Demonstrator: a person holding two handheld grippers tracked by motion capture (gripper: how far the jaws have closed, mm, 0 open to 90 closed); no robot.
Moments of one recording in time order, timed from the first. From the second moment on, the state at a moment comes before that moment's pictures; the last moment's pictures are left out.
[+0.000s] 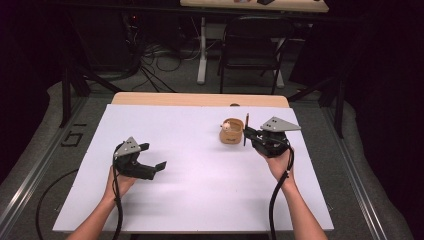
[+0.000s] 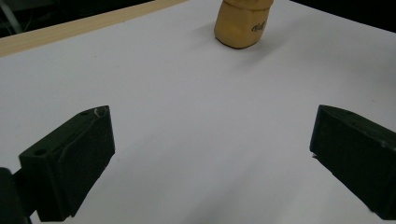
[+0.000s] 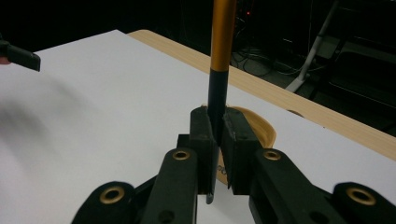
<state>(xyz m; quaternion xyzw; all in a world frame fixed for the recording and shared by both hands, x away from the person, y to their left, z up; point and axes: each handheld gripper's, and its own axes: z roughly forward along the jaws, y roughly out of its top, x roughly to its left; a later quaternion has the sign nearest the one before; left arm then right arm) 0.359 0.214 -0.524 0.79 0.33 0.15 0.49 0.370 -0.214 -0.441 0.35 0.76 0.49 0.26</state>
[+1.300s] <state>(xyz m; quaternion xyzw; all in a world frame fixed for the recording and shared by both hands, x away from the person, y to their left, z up) 0.357 0.210 -0.522 0.80 0.31 0.16 0.48 0.422 -0.206 -0.413 0.34 0.73 0.51 0.29</state>
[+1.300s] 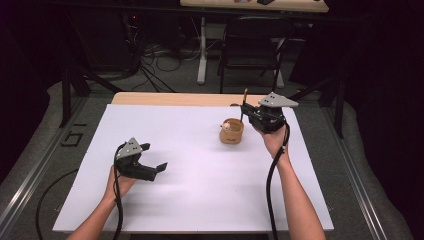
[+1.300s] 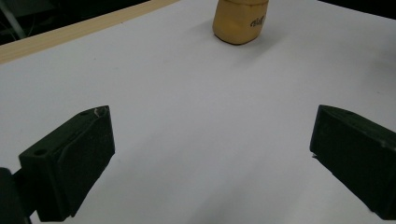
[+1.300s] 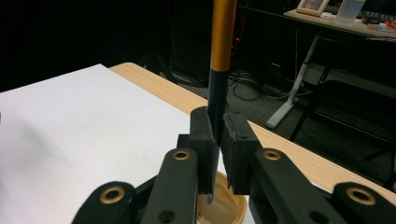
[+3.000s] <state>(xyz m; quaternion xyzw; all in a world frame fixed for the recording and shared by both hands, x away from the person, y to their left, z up) 0.356 0.211 -0.522 0.80 0.31 0.16 0.48 0.456 -0.191 -0.463 0.37 0.77 0.45 0.28</state>
